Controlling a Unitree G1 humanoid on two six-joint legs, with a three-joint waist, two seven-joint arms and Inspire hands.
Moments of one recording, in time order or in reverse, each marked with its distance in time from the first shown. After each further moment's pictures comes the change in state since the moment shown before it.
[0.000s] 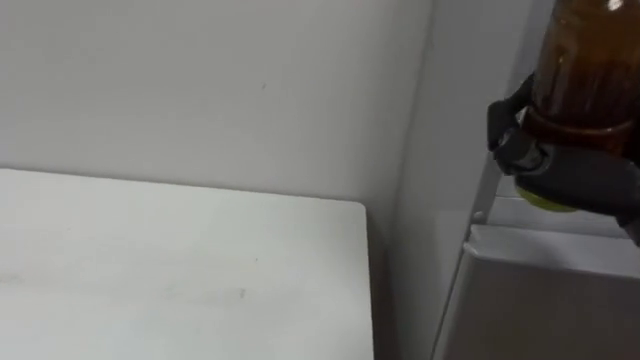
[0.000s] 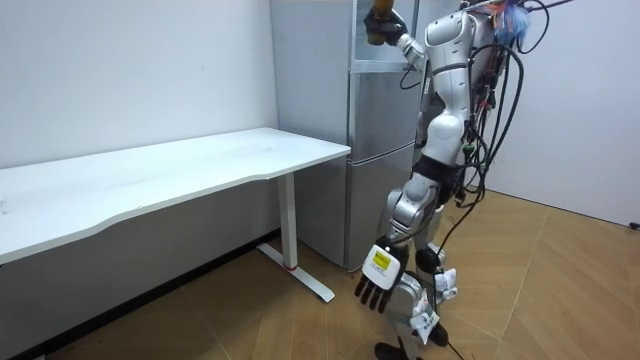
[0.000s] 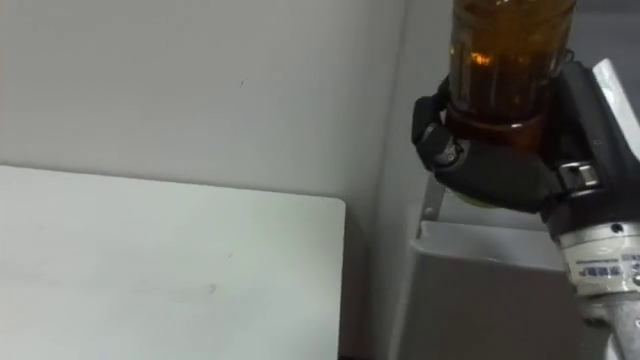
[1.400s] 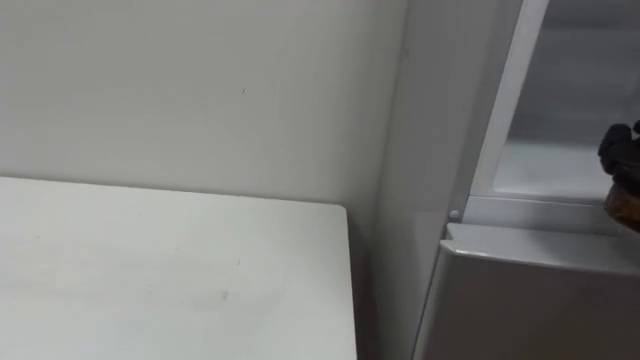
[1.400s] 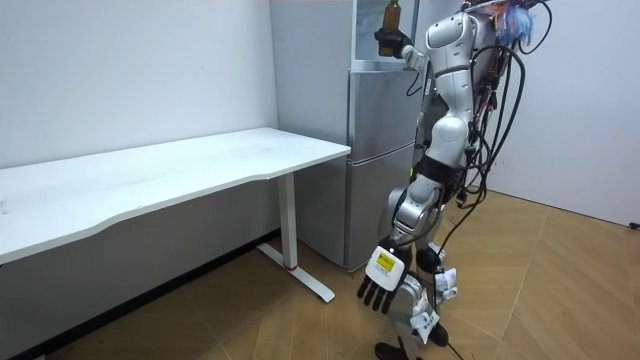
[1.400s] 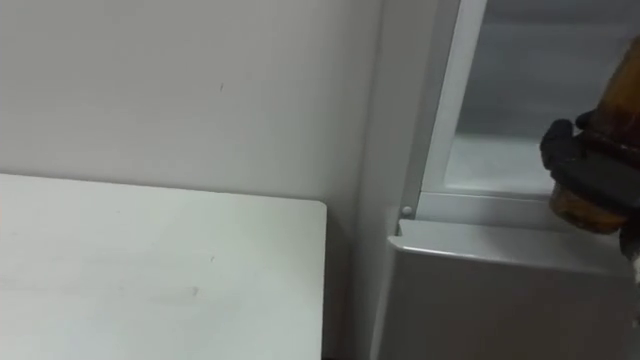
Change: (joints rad) left arm 0.028 -0.014 0.040 -0.031 -0.001 0.002 0.019; right arm -0.078 -0.090 -0.076 0.418 0.252 0.036 -0.242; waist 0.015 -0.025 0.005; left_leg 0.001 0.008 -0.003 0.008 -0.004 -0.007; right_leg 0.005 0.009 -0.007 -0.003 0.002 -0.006
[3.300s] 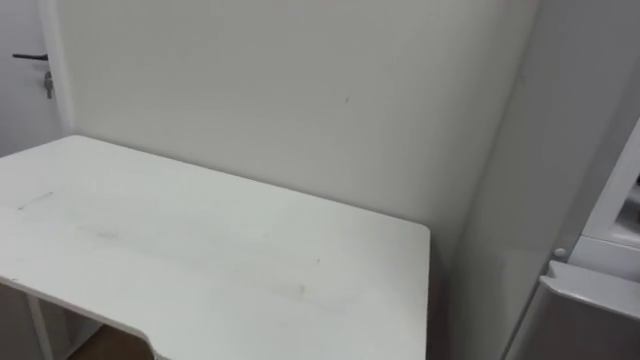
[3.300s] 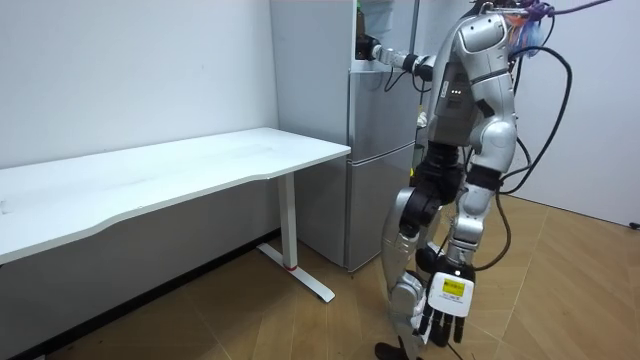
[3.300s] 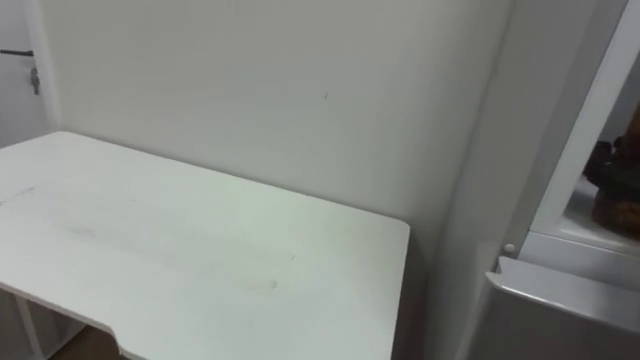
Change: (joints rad) left arm 0.078 0.025 0.043 -0.005 -0.038 0.097 0.000; right arm -0.251 -0.111 0.126 0.552 0.015 -0.007 -0.032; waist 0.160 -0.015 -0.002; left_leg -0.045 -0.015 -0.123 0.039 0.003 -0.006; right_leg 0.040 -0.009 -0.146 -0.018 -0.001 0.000
